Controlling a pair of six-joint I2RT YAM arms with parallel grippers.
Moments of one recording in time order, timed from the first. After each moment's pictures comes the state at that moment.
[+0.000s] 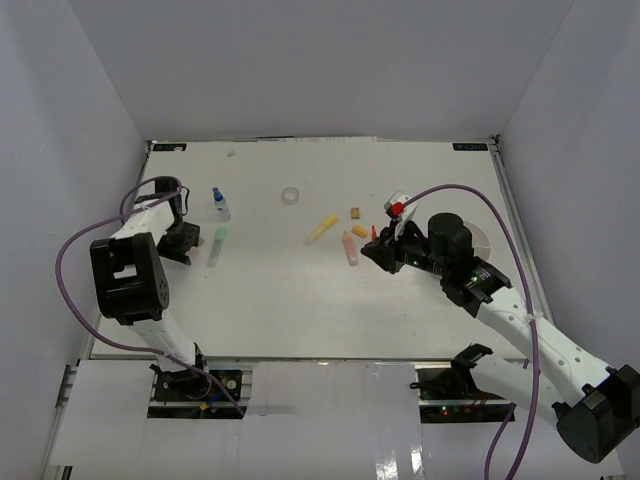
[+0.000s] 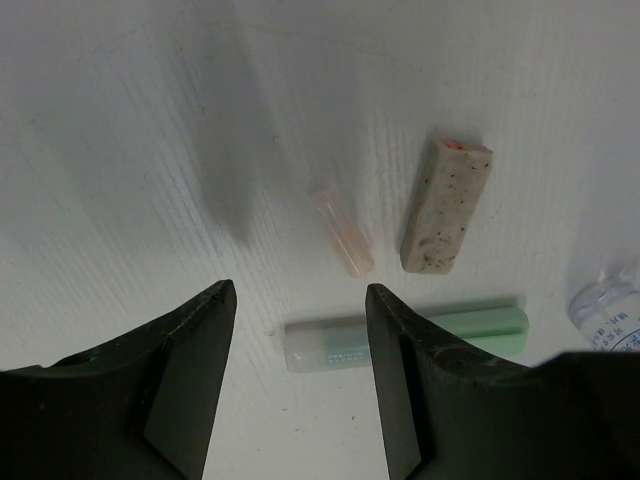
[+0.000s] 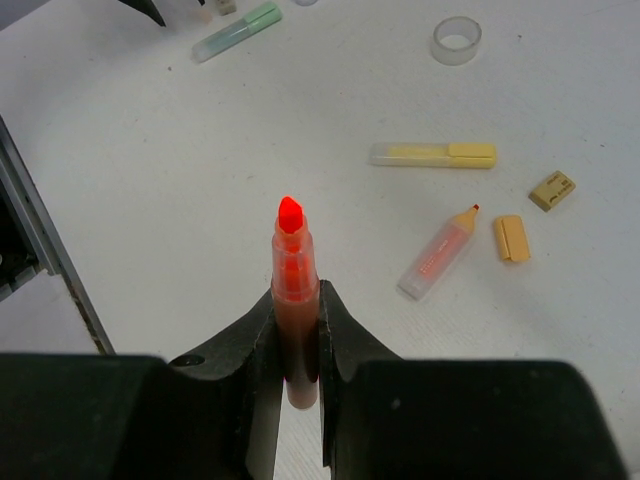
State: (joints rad) left arm 0.16 1.74 1.19 -0.80 -0.25 -1.14; right arm 0.61 0.92 0.74 -0.13 -0.38 0.02
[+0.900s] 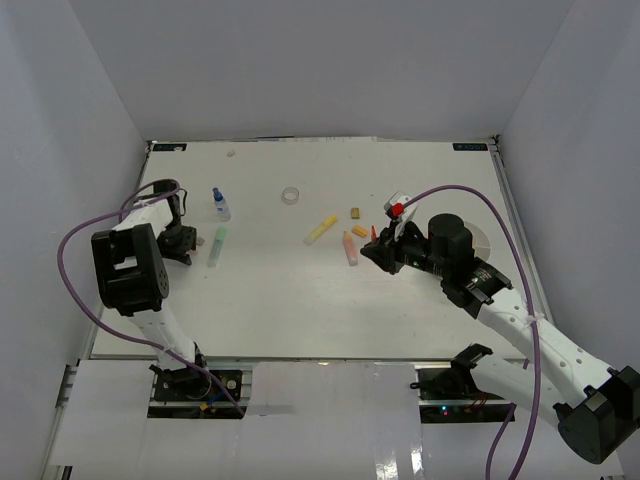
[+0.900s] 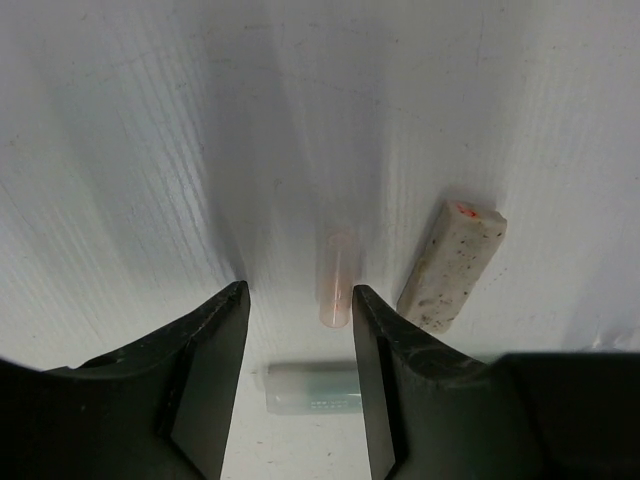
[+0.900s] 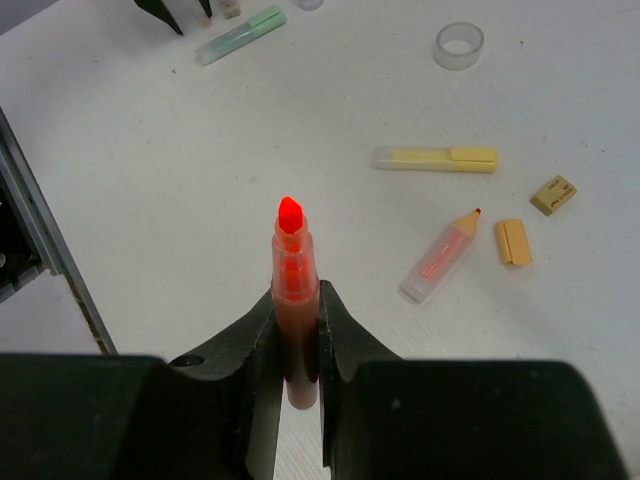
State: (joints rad) left arm 0.19 1.82 1.21 -0.80 -0.25 -1.22; right arm 0.62 0.91 0.74 -0.13 -0.37 0.02
